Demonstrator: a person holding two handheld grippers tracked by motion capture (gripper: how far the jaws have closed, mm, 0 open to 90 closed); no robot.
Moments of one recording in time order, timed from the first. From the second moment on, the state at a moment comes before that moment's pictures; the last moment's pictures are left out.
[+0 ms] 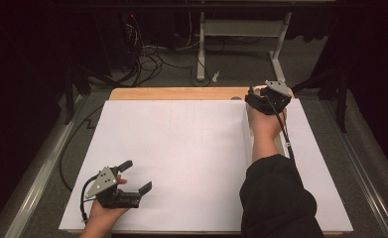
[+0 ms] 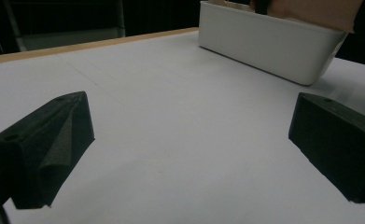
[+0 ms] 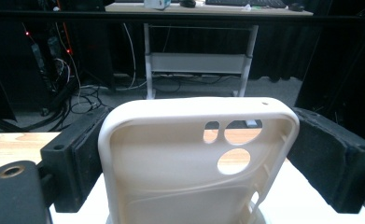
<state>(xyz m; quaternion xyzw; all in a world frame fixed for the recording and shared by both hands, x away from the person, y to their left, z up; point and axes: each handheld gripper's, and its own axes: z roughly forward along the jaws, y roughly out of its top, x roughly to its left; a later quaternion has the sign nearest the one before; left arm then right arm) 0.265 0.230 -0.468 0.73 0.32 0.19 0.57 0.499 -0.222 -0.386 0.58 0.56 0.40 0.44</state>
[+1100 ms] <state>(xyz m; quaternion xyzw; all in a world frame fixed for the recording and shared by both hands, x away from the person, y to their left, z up) 0.264 0.232 -0.468 0.73 0.32 0.19 0.58 0.501 -0.219 -0.386 0.57 0.55 0.42 0.45</state>
